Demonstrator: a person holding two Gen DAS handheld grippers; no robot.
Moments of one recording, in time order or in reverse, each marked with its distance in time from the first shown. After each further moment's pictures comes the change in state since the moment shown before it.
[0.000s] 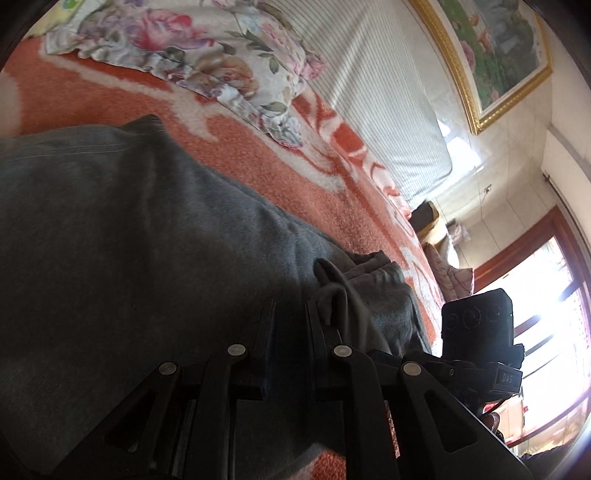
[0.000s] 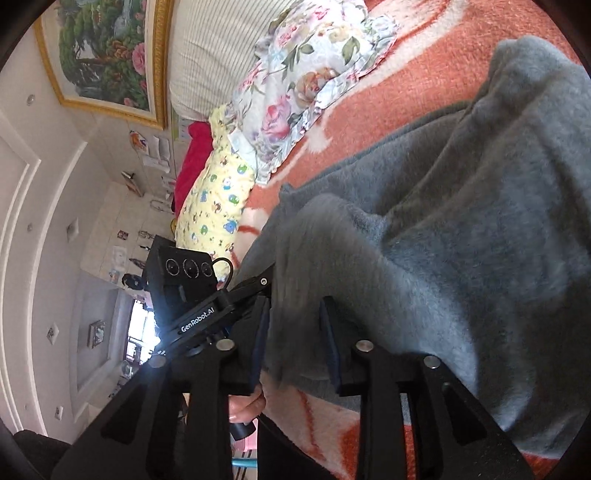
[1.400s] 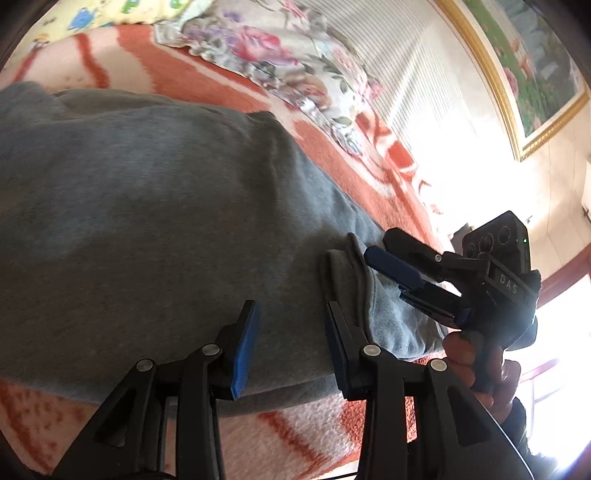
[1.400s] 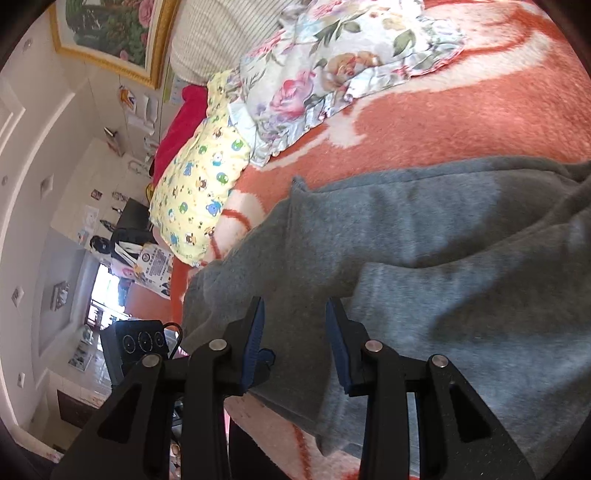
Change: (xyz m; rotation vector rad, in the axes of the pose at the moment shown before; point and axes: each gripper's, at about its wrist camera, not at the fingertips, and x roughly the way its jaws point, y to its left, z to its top) left arm -0.083 0.020 -0.052 -0.134 -0.054 0.181; right arm 0.057 0.036 0.025 -0.146 0.095 -0.141
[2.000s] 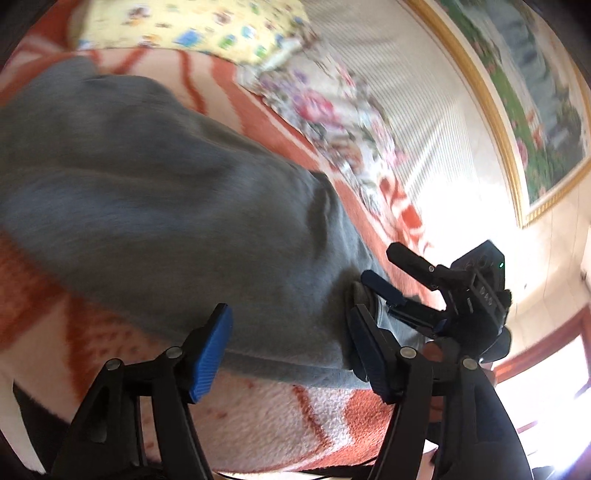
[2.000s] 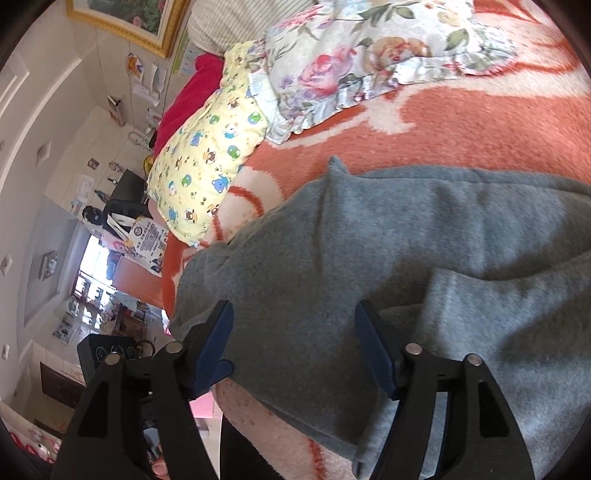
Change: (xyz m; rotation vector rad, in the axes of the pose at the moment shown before) left arm -0.084 0.049 -0.033 -0.198 -0.210 -0.002; right arm 0.036 0.040 0.005 -0.110 0.052 -0.041
